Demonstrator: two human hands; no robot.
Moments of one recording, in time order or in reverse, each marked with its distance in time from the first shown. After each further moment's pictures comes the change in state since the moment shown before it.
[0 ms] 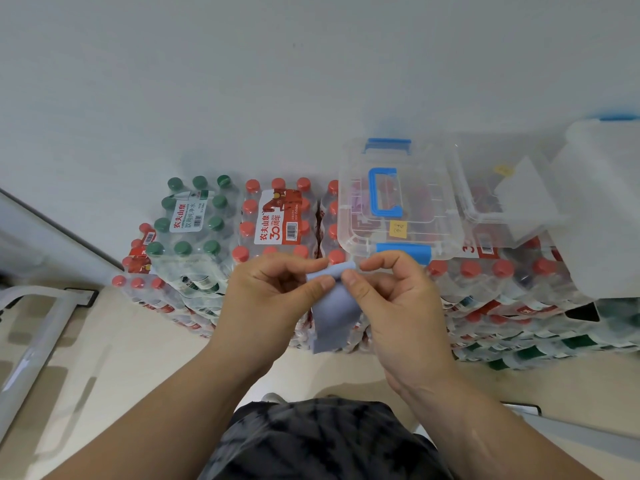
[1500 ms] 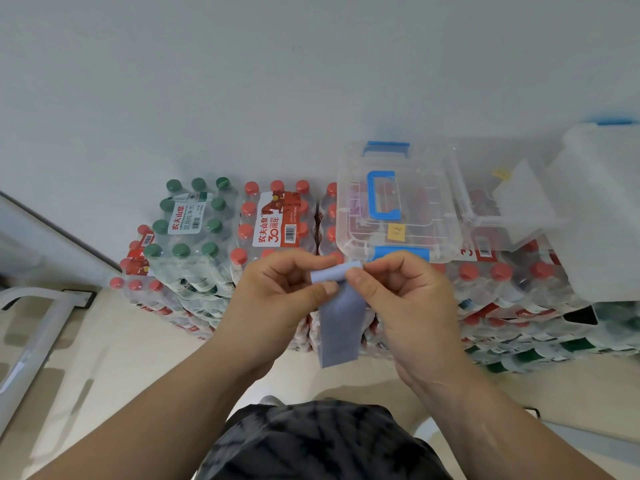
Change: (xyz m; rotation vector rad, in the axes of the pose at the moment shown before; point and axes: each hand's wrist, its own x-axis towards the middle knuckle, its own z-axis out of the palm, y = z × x) left_hand 0.004 0.001 0.002 -0.090 -0.142 -0.078; right_hand 0.007 -0.009 -0.010 0.030 -0.001 -0.027
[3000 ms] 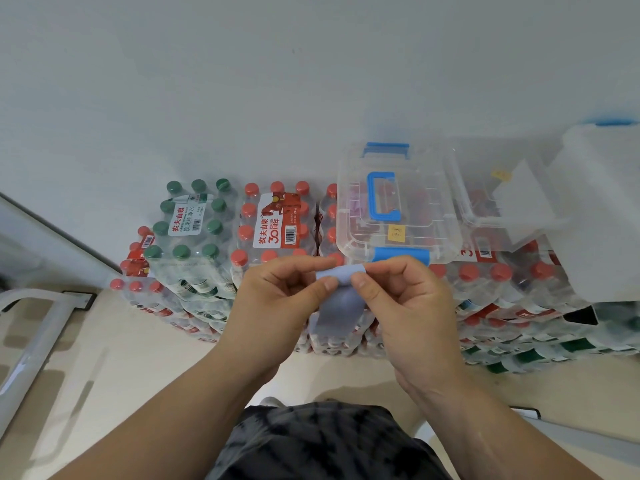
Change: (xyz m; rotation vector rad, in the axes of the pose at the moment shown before) left_hand -0.004 0.000 0.006 0.079 0.091 -0.015; right_hand -0.002 0.014 -0.003 -0.076 0.025 -0.054
